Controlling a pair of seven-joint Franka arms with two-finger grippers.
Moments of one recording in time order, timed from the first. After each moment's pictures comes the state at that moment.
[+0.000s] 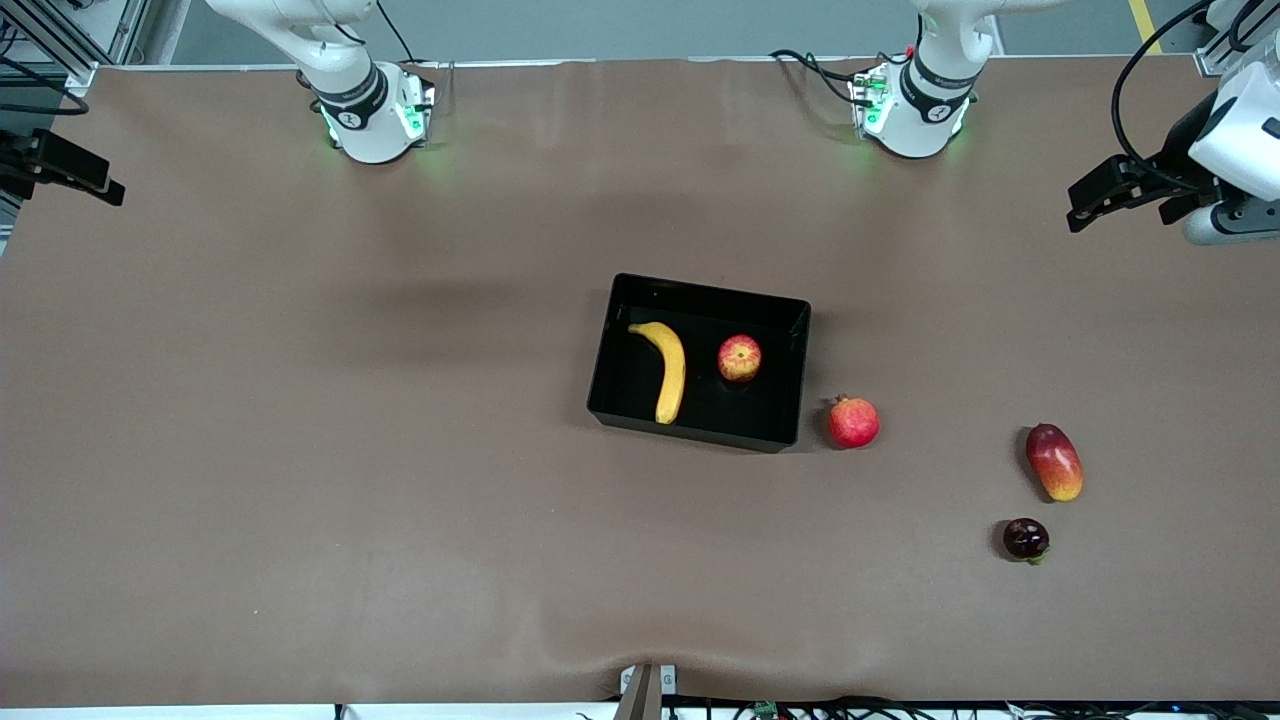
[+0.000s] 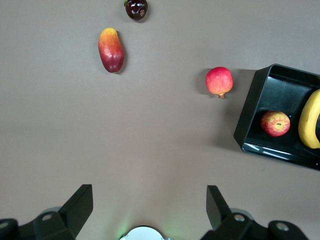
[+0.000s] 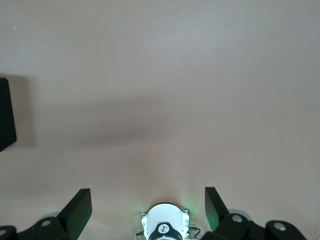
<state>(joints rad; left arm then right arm) 0.05 -0.08 -0.15 -1.59 0.01 1.46 -0.16 -0.06 -0.02 -0.01 -1.44 0.01 1.26 0.03</state>
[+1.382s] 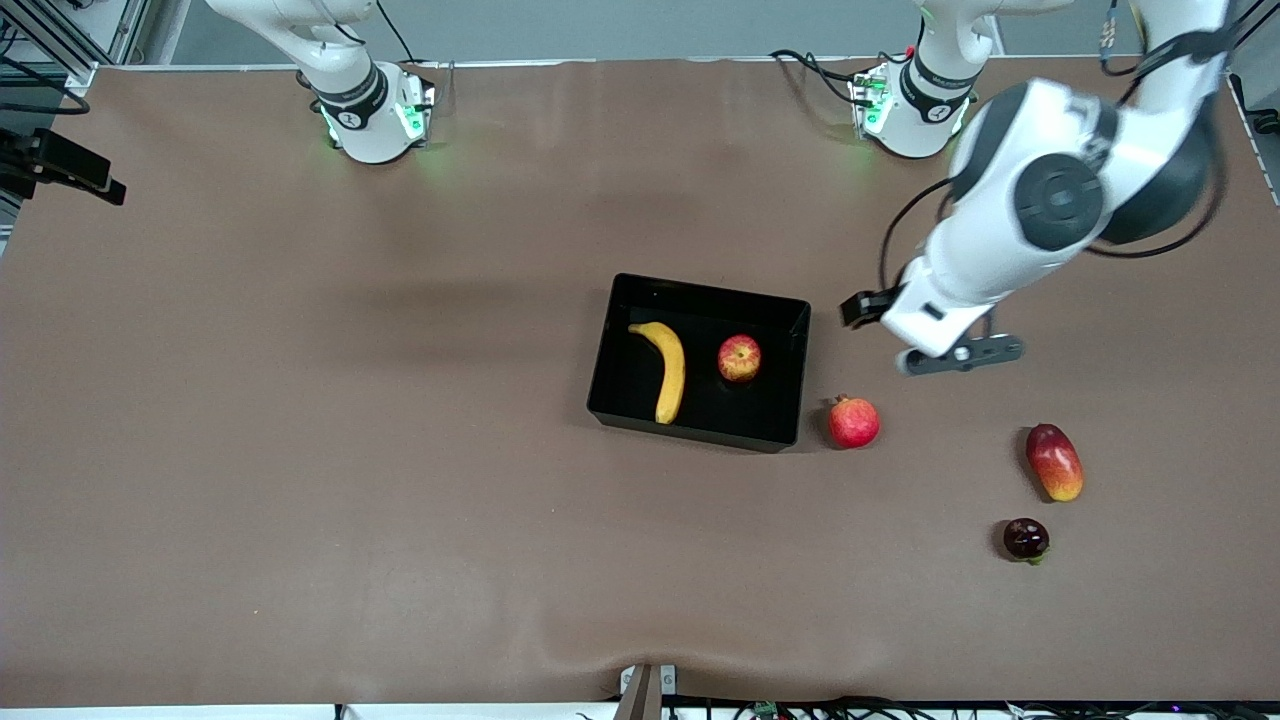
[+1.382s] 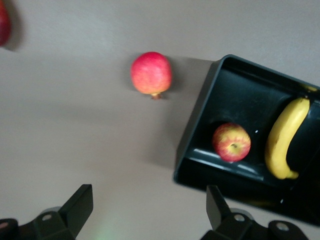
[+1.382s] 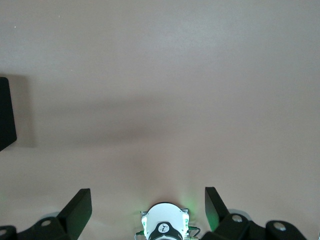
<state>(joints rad) -0.06 0.21 -0.37 -1.77 0.01 1.83 -0.60 -0.06 -0.02 -0.01 -1.44 0.01 1.25 0.03</state>
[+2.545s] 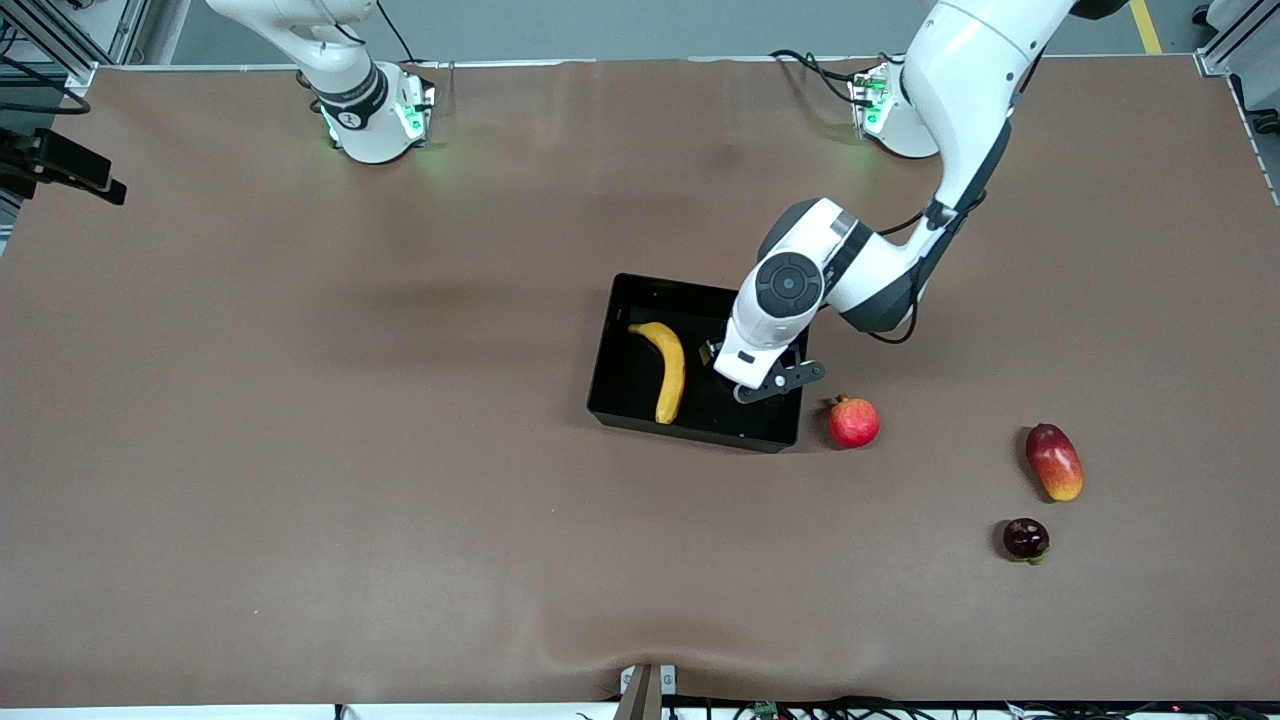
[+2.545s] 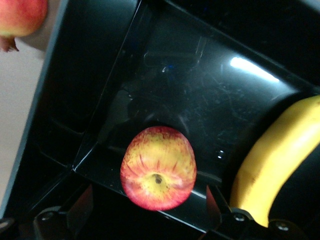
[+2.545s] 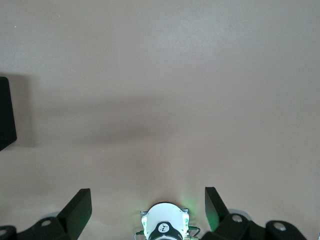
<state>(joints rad) -0.29 0.56 -0.37 -1.80 0.13 2.18 -1.00 -0.06 -0.02 -0.01 -1.44 0.01 1.25 0.03</state>
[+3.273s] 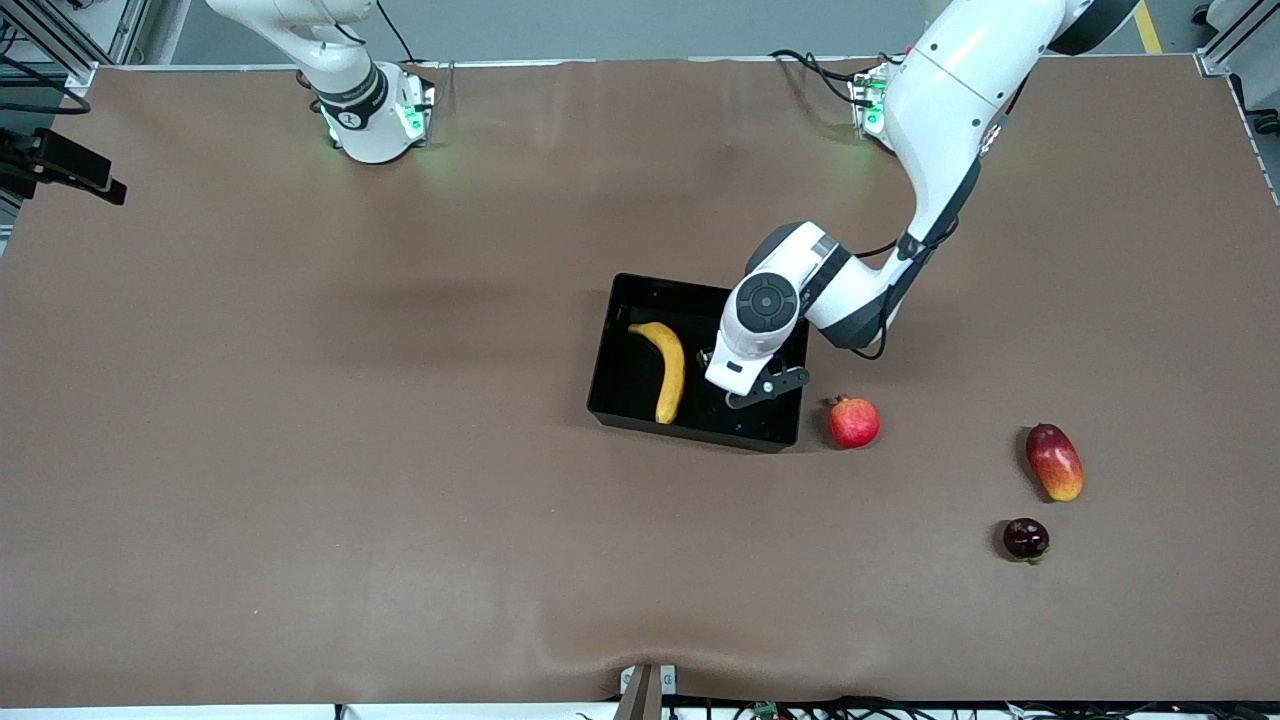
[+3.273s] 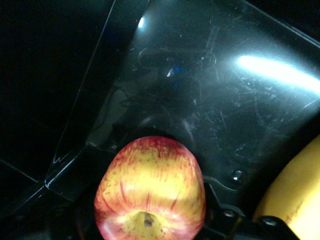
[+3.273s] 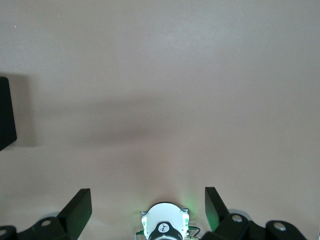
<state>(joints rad) -0.30 0.65 -0.37 -1.80 0.18 2.25 -1.07 -0.06 -0.02 -0.01 -1.44 0.01 1.25 0.03</state>
